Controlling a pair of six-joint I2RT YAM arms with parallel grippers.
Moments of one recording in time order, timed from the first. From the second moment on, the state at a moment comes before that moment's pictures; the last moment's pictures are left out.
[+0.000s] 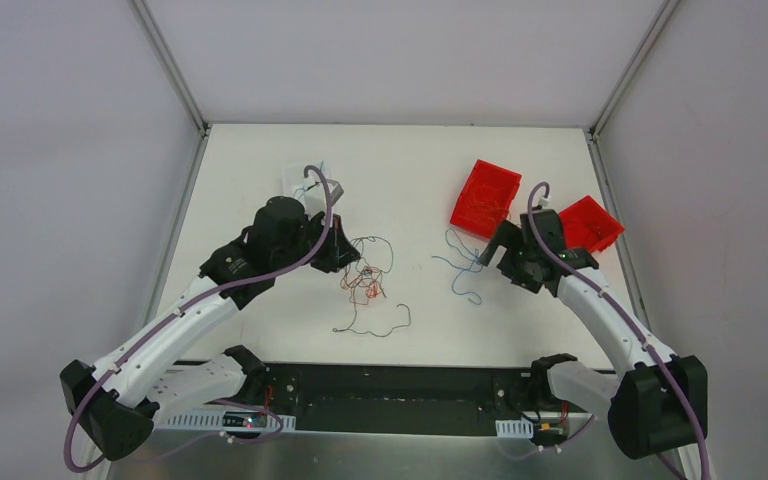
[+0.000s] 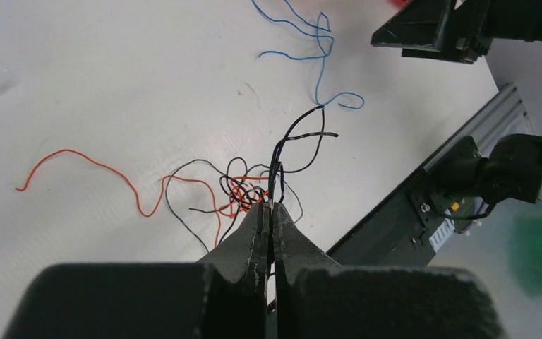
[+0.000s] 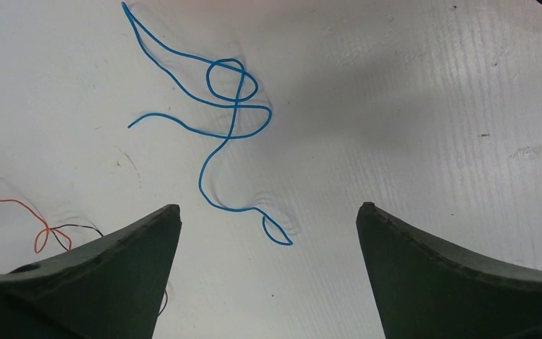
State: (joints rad) left arm -0.66 0.95 0.92 -0.46 0.20 -0.42; right arm 0.26 1.08 0.72 -0.61 0.02 0.69
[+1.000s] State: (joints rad) left arm -0.66 0.89 0.92 -0.49 0.07 -0.42; right arm 0.48 1.61 0.91 -0.49 0.33 0.71
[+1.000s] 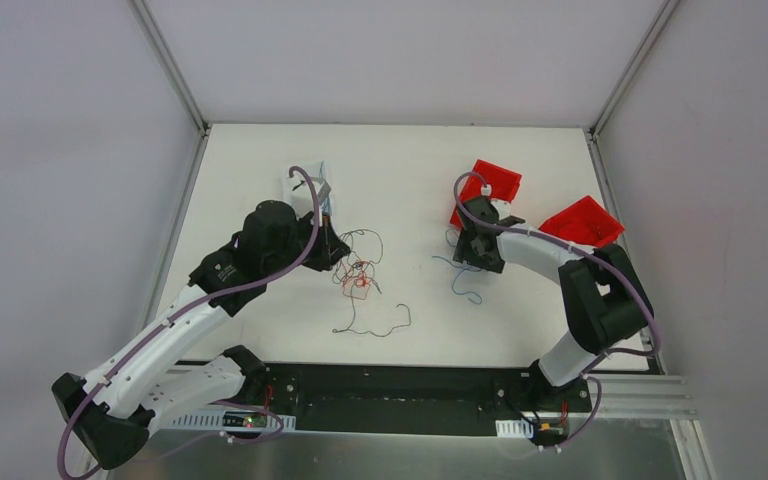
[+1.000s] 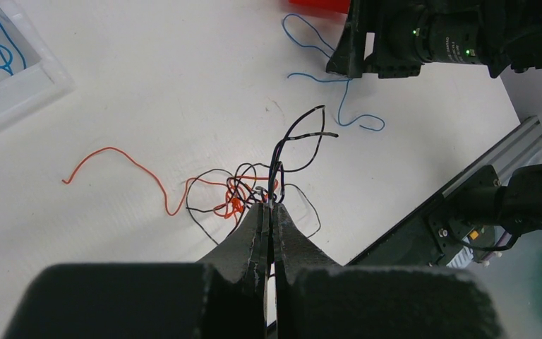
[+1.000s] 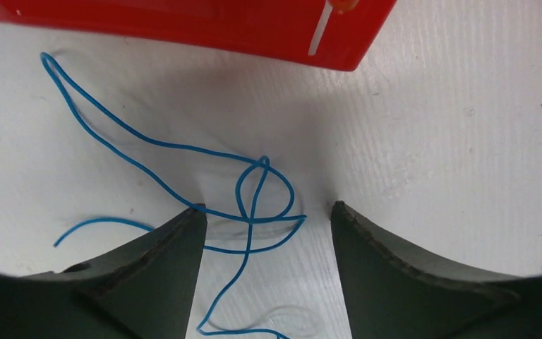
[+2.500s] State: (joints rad) left arm -0.66 0.86 0.83 -0.50 0.09 -0.30; right arm 0.54 1.44 1.29 -0.48 -0.17 0.53
